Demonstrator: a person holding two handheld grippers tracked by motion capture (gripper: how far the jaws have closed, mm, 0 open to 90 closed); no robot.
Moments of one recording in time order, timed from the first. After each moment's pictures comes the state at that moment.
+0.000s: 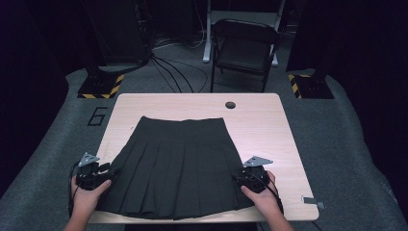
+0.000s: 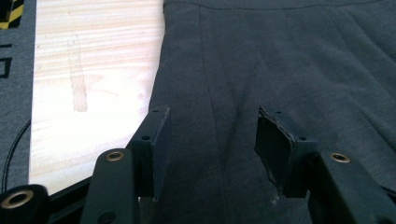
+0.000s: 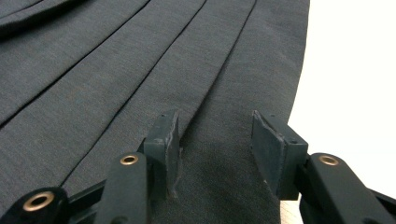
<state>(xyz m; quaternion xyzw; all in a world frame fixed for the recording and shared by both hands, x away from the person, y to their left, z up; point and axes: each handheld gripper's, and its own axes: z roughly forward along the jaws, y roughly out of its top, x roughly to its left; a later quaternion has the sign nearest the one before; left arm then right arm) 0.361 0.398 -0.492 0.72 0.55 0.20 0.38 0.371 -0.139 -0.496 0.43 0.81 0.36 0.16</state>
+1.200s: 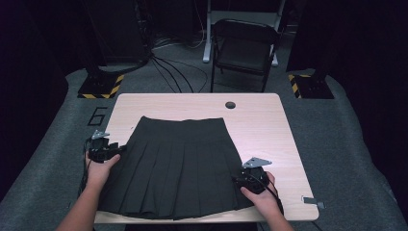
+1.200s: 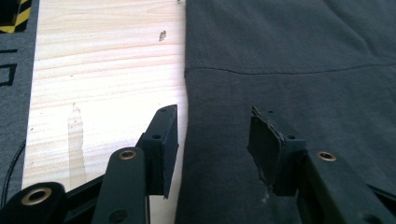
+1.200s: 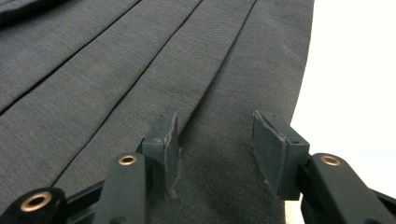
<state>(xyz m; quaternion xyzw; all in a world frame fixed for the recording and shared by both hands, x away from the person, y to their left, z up) 0.447 0.391 -0.489 0.71 0.57 0.20 0.37 0.370 -0.138 -0.499 0.43 0.82 0.36 0.16</state>
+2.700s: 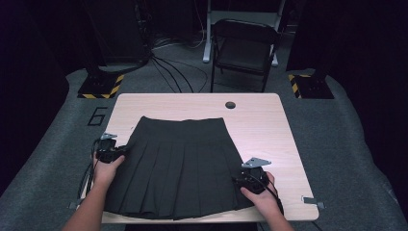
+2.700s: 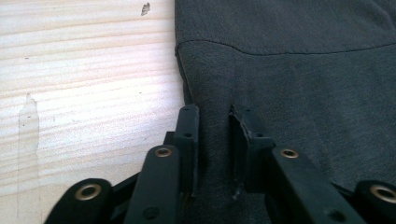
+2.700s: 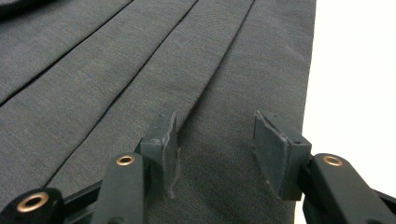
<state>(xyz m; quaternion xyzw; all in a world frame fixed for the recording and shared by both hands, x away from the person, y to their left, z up) 0.459 0.381 -0.511 0.72 0.57 0.18 0.35 0.371 -0.139 -0.502 0.42 0.82 0.35 0.16</state>
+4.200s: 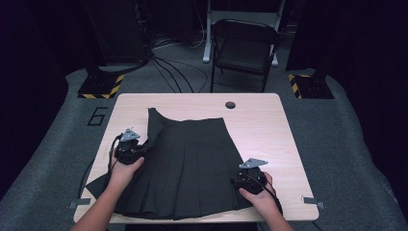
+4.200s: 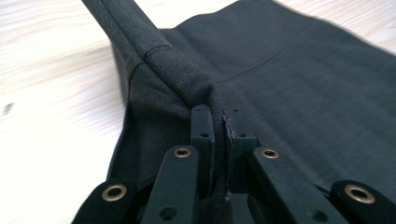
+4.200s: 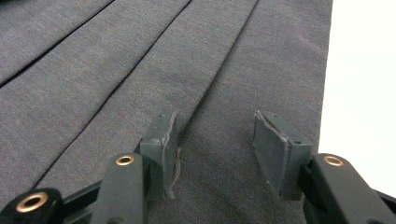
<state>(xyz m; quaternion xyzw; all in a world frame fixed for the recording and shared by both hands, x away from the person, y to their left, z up) 0.422 0.284 -0.446 0.78 0.44 0.17 0.41 0.372 -0.132 -0.508 0.43 0.82 0.34 0.15</state>
